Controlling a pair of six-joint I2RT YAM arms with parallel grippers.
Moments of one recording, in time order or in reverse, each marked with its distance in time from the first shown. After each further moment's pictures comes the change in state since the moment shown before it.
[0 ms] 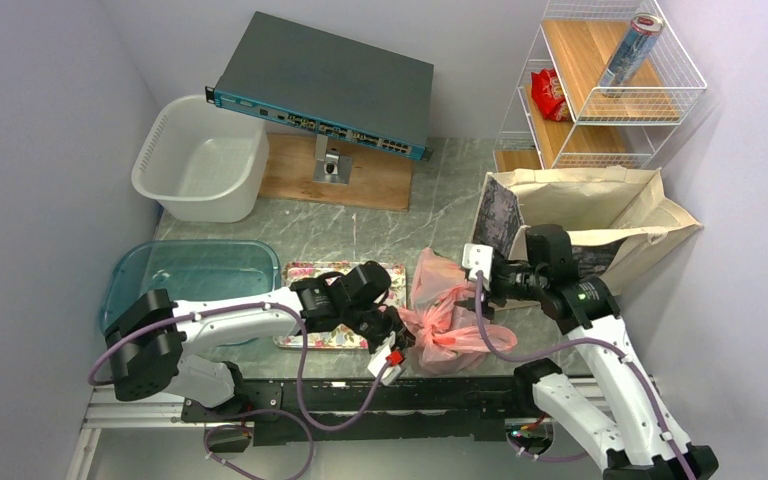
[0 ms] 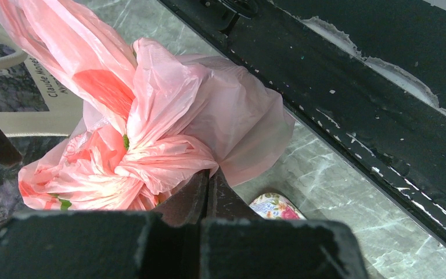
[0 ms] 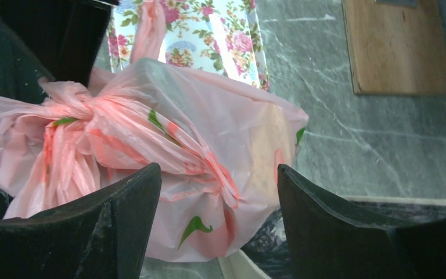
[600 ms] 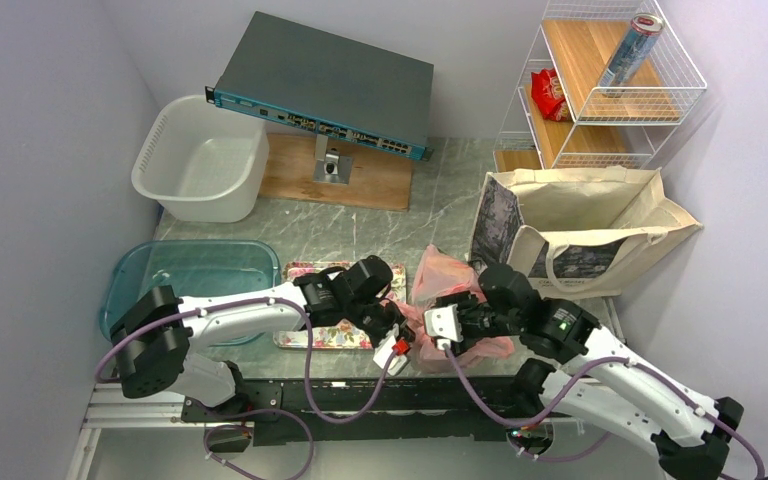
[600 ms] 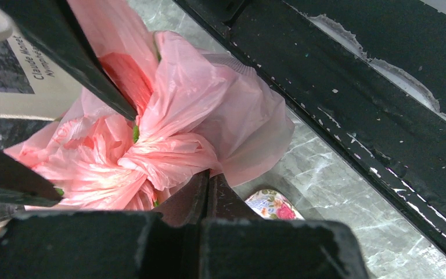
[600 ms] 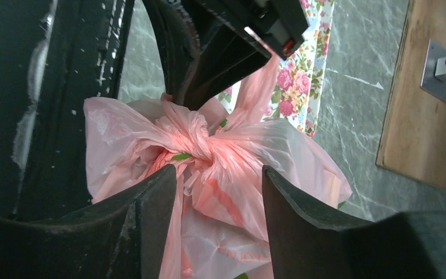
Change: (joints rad) left arm 0.026 0.034 0.036 -0.021 0.008 -0.061; right arm 0.565 -0.094 -0.124 0.080 0.319 0.010
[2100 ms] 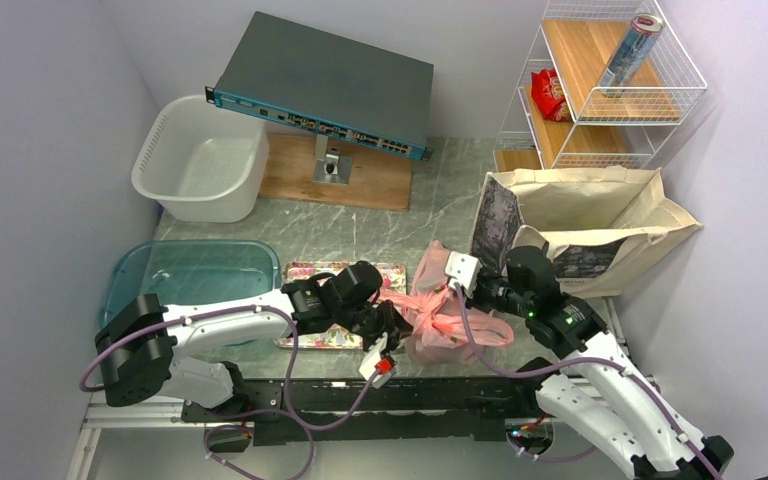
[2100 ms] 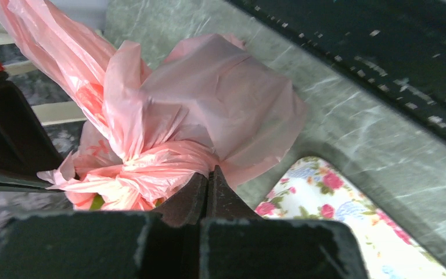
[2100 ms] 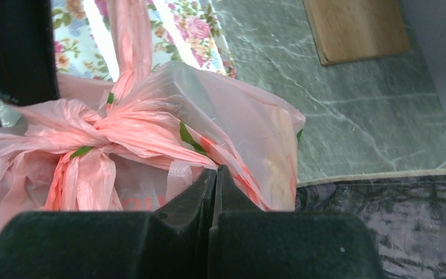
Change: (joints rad) left arm -0.006 -0.080 -0.082 0.044 -0.081 0.245; right arm -0.296 -0.032 -0.050 0.174 0.081 0.214
